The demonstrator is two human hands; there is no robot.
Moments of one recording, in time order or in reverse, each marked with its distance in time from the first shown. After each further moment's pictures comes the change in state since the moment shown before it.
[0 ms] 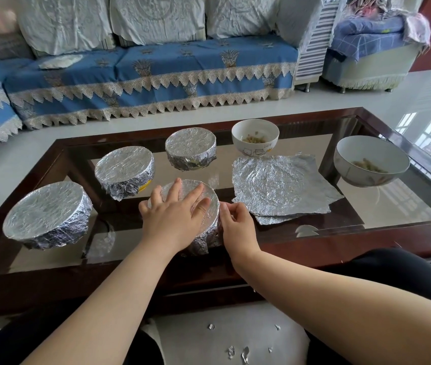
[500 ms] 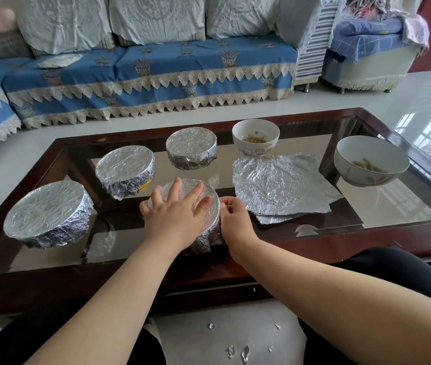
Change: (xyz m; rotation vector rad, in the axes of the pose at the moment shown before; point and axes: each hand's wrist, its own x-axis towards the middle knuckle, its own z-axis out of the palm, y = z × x) left_hand 0.000 0.002 0.001 -0.011 0.016 -0.027; right_hand 0.021 0.005 0.010 -0.152 -0.024 0.120
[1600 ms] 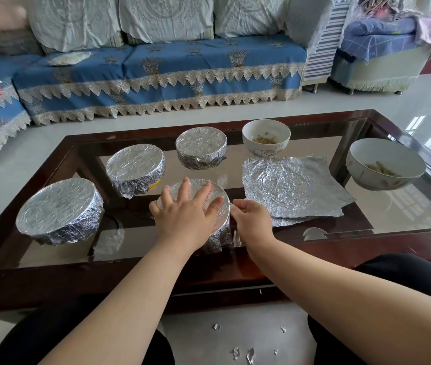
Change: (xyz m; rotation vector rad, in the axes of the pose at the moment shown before) left_hand 0.000 0.002 0.000 -0.016 0.019 -0.025; right_hand 0.010 -0.002 -0.009 -0.286 0.107 -0.024
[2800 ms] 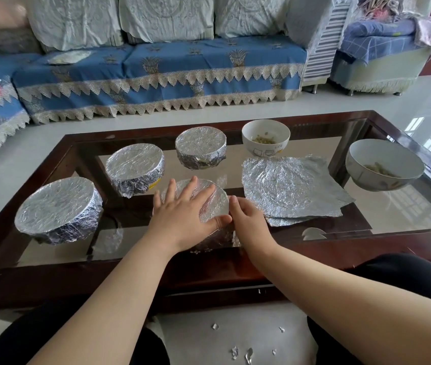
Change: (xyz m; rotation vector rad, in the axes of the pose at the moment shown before) left_hand 0.006 -0.019 -0.003 0.015 -0.100 0.209; right_hand -0.015 -0.001 -0.005 0.092 -0.143 -0.146
